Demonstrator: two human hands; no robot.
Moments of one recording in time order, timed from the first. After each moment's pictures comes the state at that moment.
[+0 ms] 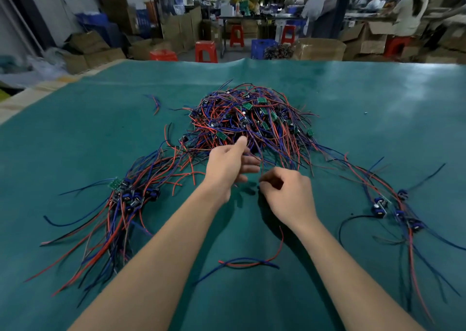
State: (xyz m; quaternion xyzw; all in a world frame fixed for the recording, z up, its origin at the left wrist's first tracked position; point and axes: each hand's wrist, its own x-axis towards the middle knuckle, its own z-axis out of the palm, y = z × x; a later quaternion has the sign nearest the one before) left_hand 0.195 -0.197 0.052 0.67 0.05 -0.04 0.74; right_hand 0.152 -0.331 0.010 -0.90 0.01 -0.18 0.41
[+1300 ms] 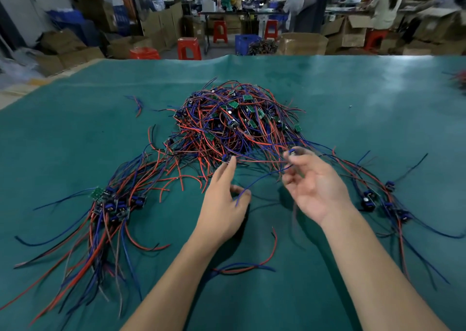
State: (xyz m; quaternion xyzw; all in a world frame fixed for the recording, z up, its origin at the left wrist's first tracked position) left_hand 0.152 -0.191 0.003 0.83 -0.14 0.07 0.53; right_hand 0.148 -0.372 0.047 -0.42 0.13 -0.03 0.90
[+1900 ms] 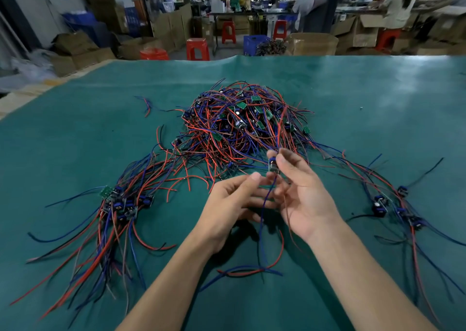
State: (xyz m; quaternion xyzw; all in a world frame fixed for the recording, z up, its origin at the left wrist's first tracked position) left_hand 0.137 -0.188 0.027 0.61 -0.12 -0.14 0.77; right_hand 0.133 -0.329 0.054 -0.40 0.08 -0.01 0.91
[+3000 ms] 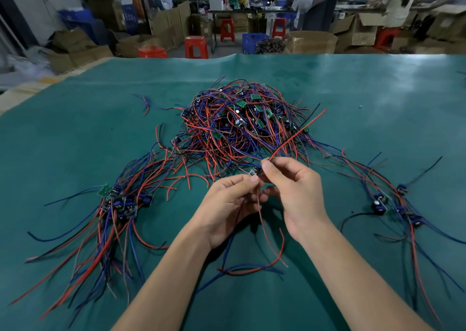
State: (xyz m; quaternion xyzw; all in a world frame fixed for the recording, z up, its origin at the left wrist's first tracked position) left_hand 0.147 -0.183 0.025 0.52 -0.08 -0.22 0.82; right_hand 0.139 -0.318 0.030 -0.61 0.08 -0.15 0.77
